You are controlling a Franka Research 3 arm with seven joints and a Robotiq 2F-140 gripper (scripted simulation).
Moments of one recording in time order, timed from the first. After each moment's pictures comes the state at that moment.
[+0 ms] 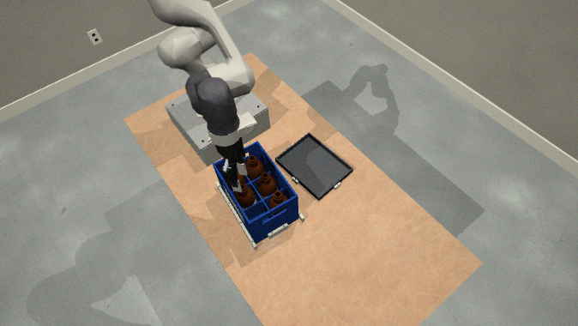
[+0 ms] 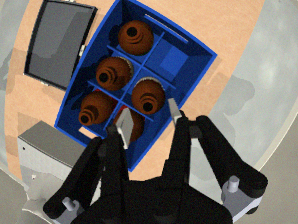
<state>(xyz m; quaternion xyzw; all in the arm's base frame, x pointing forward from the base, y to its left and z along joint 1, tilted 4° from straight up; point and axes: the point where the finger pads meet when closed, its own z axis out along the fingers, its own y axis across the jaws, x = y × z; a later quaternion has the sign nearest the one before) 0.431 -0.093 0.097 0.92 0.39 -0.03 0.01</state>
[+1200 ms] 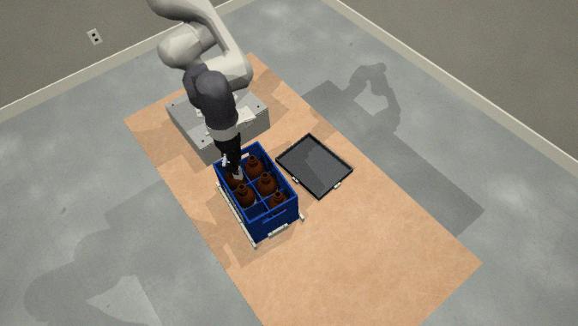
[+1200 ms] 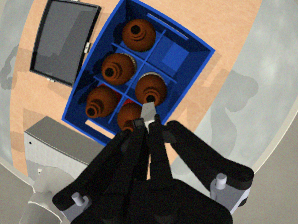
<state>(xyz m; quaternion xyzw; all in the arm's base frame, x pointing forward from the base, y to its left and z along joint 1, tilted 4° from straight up) 0.425 -0.091 0.119 0.92 0.39 -0.04 0.01</state>
